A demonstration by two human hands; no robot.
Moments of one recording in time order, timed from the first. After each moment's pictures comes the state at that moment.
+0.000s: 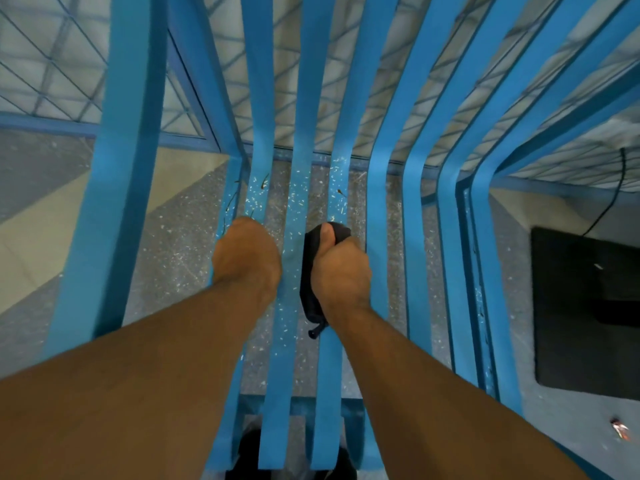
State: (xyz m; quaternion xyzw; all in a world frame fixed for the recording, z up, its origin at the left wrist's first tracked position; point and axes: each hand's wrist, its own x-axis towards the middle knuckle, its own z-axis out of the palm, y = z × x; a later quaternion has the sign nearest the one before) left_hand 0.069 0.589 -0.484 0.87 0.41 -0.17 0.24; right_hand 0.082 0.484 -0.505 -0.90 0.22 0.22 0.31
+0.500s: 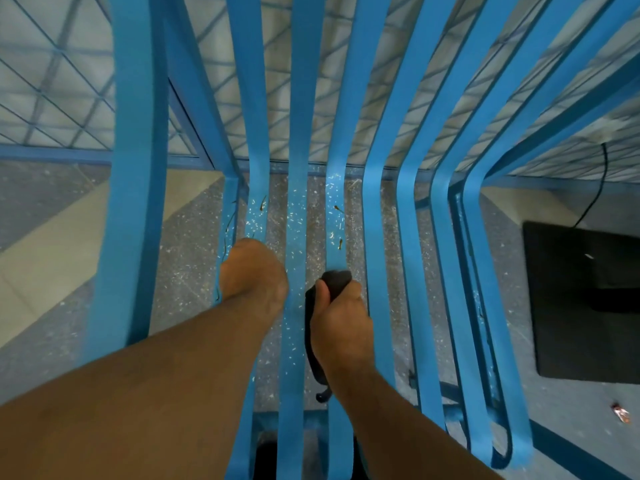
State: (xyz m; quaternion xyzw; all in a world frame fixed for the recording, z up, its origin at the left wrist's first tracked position) left_hand 0.079 0.591 -0.479 0.86 0.41 -0.21 0.20; right_hand 0.032 0.478 -0.499 -0.90 0.20 0.24 0.30
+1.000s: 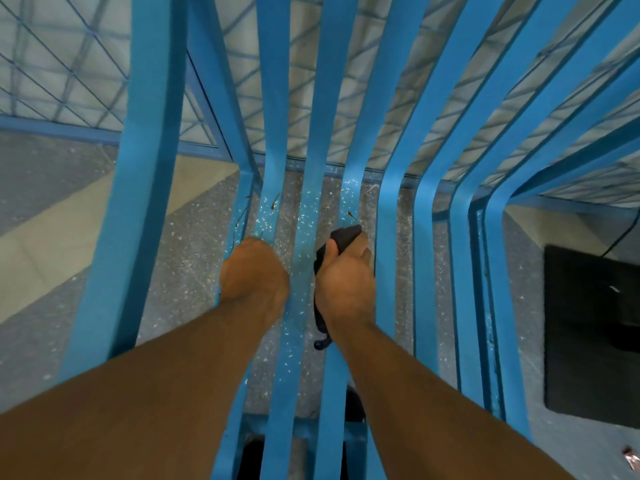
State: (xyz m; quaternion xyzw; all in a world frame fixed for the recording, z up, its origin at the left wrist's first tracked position) left_hand 0.076 0.596 -0.483 0.87 0.40 -0.21 0.21; right_hand 0.097 0.491 -0.508 -0.94 0.11 0.18 0.27
